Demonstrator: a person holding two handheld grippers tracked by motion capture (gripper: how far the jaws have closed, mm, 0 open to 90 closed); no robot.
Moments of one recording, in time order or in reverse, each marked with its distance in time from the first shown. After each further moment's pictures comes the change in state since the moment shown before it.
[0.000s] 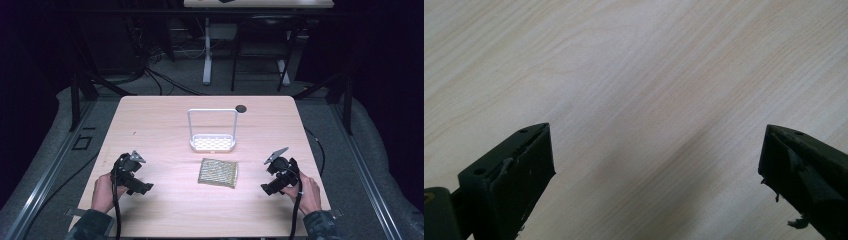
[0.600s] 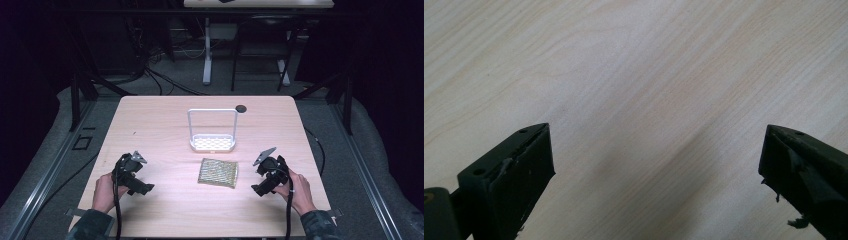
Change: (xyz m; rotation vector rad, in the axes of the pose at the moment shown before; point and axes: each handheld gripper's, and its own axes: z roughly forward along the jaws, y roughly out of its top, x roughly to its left) left arm -0.001 0.001 0.002 0.002 -0.009 0.013; right arm 0.018 0.023 0.005 -0.030 0.037 -0.116
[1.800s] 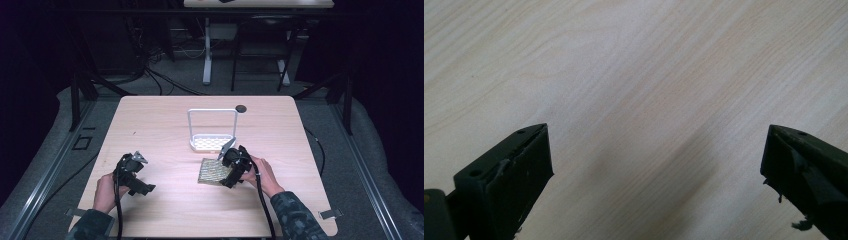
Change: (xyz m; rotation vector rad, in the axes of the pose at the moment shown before) left arm -0.001 0.001 0.002 0.002 -0.029 -0.003; right arm 0.023 0.089 0.056 -0.036 0.181 -0.212
